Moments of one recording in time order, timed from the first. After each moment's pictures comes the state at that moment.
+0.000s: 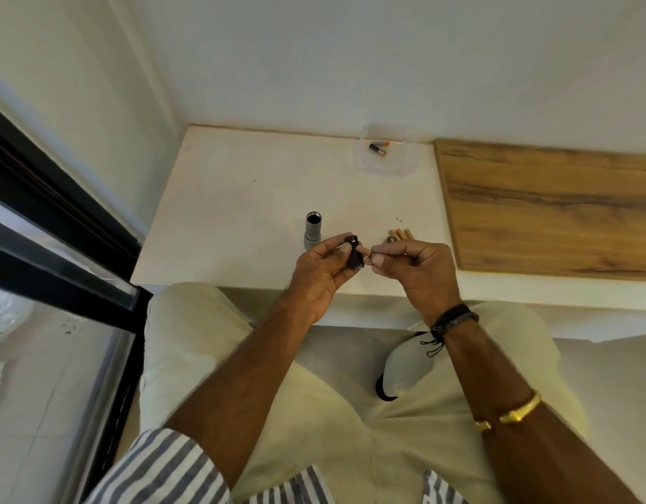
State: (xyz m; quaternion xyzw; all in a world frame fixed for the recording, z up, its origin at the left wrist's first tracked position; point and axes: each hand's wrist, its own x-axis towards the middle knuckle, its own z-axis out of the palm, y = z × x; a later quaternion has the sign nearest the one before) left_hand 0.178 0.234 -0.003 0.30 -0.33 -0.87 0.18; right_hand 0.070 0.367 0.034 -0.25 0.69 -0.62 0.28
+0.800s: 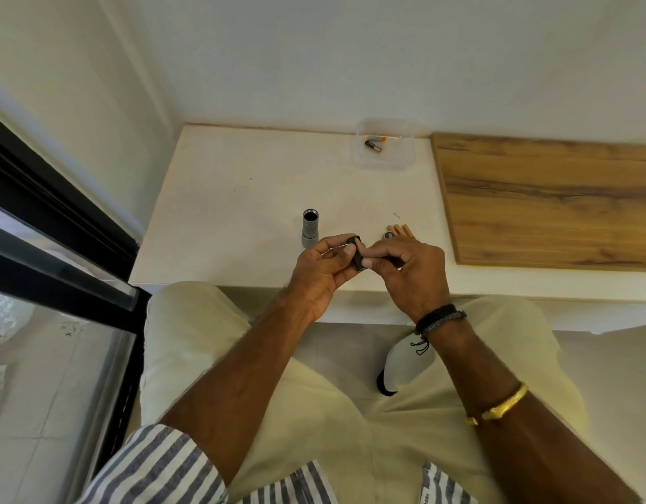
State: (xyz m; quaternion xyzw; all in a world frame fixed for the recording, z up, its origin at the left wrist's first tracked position) left_hand 0.181 0.236 -0.007 0.28 -0.36 -0.87 0.17; right_hand 0.081 0.365 0.036 -0.41 0.80 -0.42 0.07
